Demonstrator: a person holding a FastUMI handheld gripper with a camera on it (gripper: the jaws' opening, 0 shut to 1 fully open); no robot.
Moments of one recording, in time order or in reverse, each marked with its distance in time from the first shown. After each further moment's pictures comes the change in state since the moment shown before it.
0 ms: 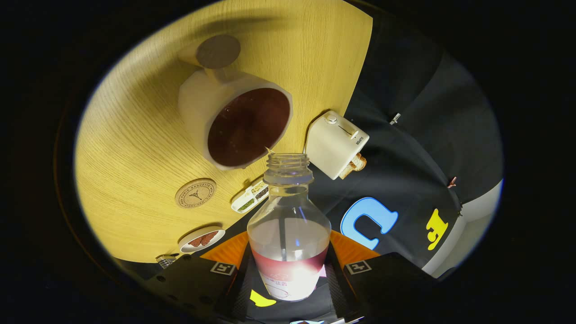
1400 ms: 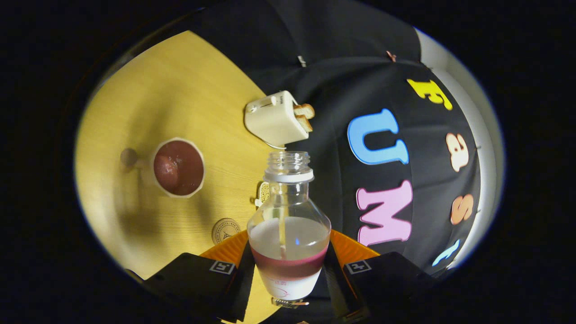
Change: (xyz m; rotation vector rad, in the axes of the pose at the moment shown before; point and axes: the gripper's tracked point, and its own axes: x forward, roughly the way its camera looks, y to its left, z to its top) arm -0.045 -0.007 -0.060 1.056 0.054 0.014
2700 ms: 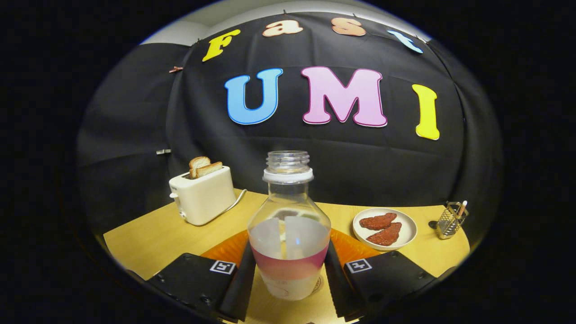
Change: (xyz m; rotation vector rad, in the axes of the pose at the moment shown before) arm 0.113 -0.009 -0.069 1.258 -0.162 -0.068
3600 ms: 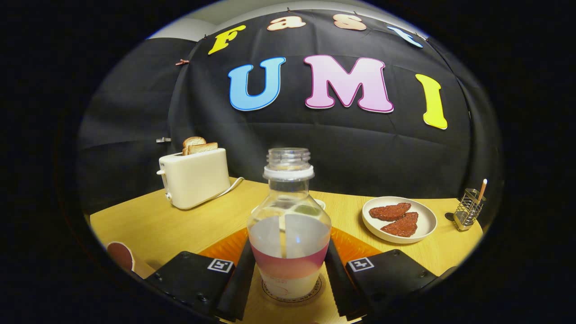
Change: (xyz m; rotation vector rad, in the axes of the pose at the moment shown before) arm 0.030 -0.014 -0.059 -0.040 -0.023 0.011
